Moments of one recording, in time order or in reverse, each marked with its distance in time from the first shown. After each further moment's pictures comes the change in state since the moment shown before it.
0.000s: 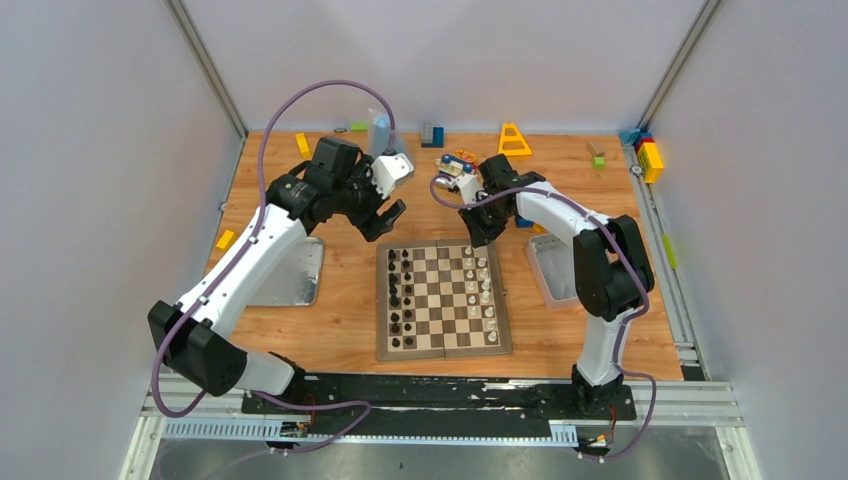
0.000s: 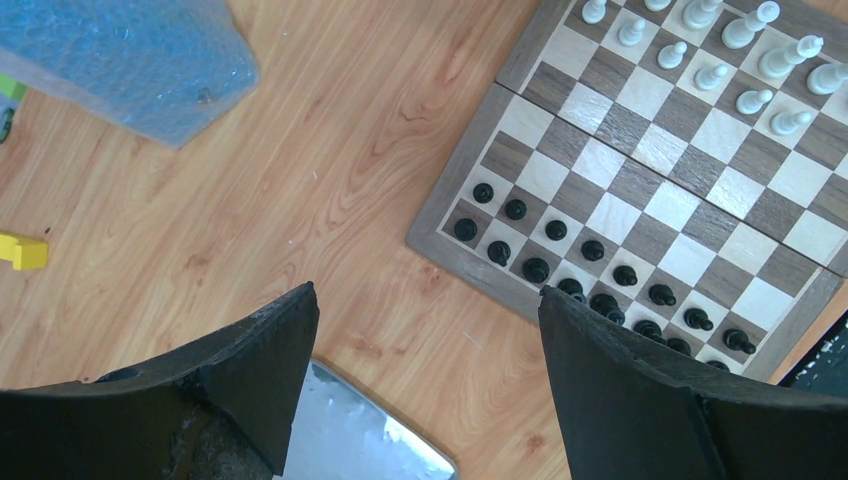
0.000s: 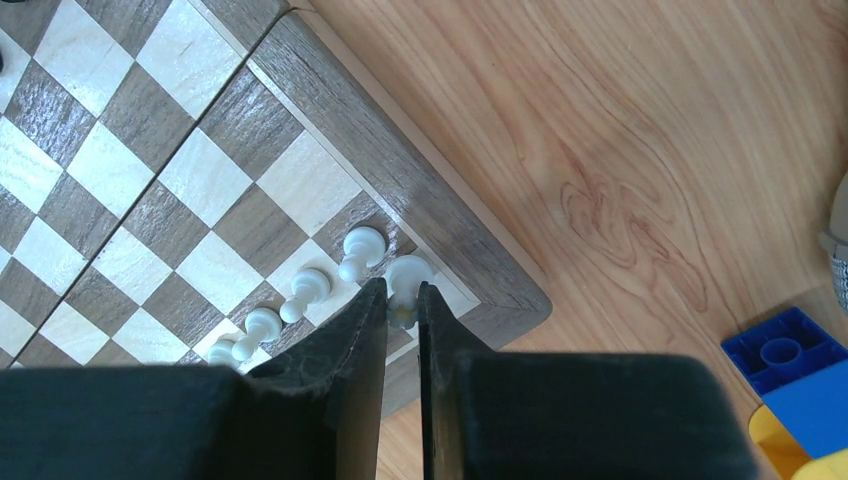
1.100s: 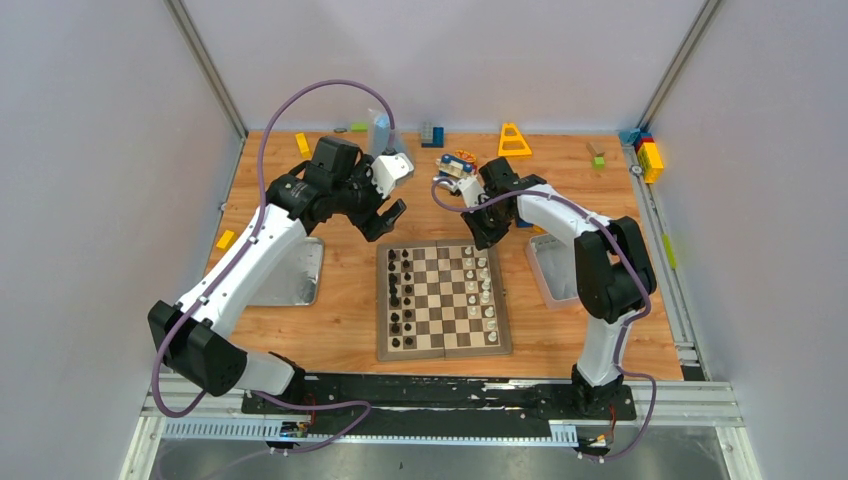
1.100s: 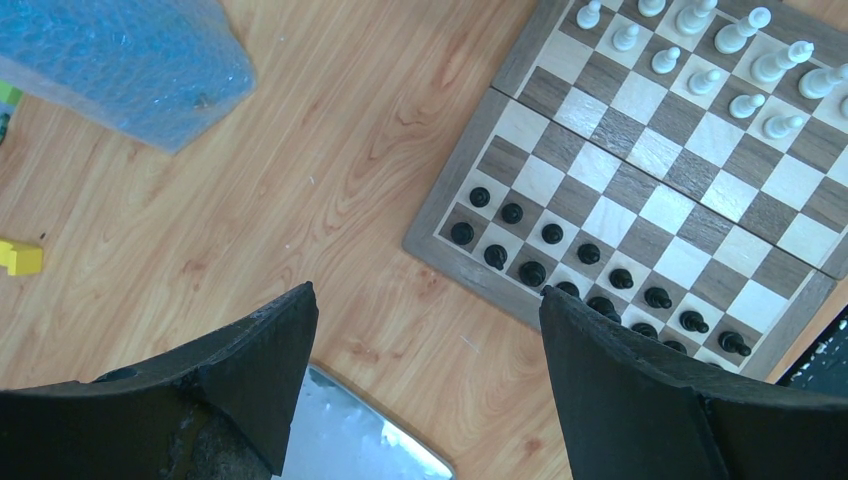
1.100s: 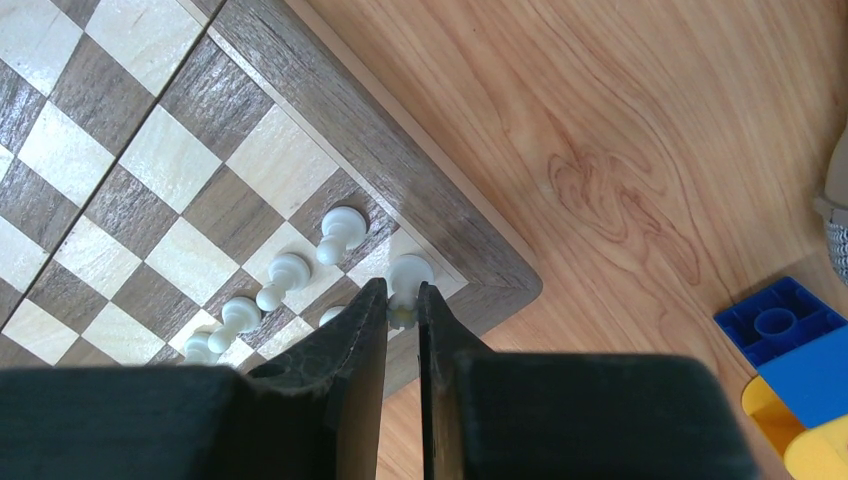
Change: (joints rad) left arm 0.003 0.000 -0.002 0.006 0.012 -0.003; right arm 0.008 -0.015 -0.033 0.010 0.053 -0.003
